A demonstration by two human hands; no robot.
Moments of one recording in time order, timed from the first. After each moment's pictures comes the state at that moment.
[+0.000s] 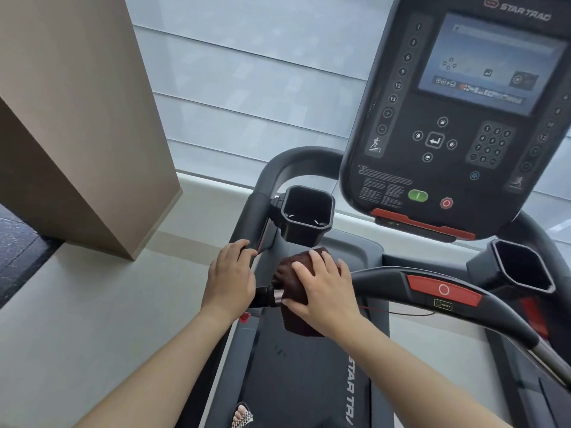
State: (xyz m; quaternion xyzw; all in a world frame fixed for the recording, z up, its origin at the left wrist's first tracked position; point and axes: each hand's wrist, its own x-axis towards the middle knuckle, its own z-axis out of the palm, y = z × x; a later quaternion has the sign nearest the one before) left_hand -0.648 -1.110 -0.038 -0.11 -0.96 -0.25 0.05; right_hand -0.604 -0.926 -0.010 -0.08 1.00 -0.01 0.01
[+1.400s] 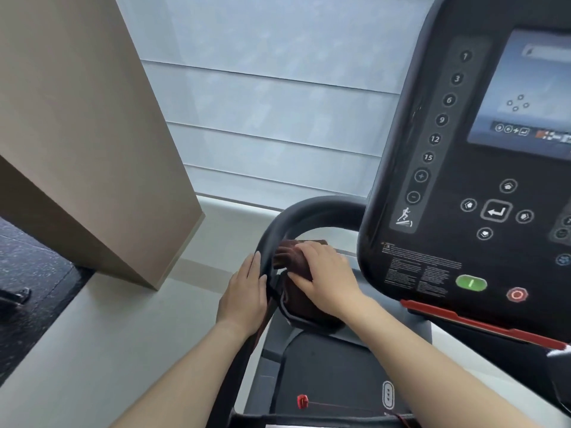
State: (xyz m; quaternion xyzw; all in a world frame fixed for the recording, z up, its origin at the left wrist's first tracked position) left_hand -0.814 -1.057 -0.042 -0.04 -0.96 -0.28 -0.05; right_hand -0.823 -0.884 0.005 -0.09 0.97 -0.20 0.02
